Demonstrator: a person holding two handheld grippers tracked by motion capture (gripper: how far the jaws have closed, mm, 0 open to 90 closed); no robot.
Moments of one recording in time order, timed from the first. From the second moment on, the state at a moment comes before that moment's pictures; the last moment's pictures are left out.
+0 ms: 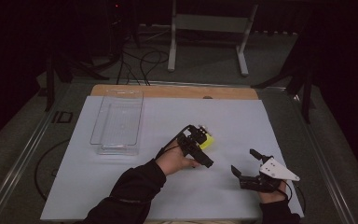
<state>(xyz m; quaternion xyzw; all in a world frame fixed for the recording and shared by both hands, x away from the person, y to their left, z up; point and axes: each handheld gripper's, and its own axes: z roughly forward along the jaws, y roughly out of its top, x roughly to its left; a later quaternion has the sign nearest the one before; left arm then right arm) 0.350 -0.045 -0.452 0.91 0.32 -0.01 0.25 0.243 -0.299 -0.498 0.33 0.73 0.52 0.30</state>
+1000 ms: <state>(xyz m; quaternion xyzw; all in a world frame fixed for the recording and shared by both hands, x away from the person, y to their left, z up) 0.365 -0.050 -0.493 0.87 0.41 0.03 0.28 0.244 -0.298 -0.499 0.33 0.74 0.51 0.29</state>
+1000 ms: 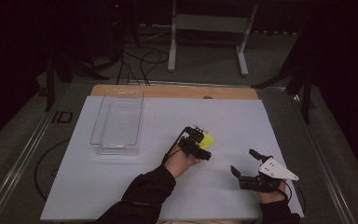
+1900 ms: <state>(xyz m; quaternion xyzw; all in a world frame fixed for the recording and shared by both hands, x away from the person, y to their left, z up) 0.379 -0.061 -0.503 0.90 0.37 0.05 0.20 0.245 -0.297 -0.500 0.33 0.74 0.51 0.29</state>
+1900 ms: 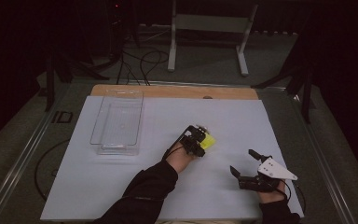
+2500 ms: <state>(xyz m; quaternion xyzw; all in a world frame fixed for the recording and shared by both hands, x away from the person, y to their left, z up) 0.383 -0.054 -0.474 0.93 0.30 0.00 0.20 0.245 -0.298 -0.500 0.33 0.74 0.51 0.30</state>
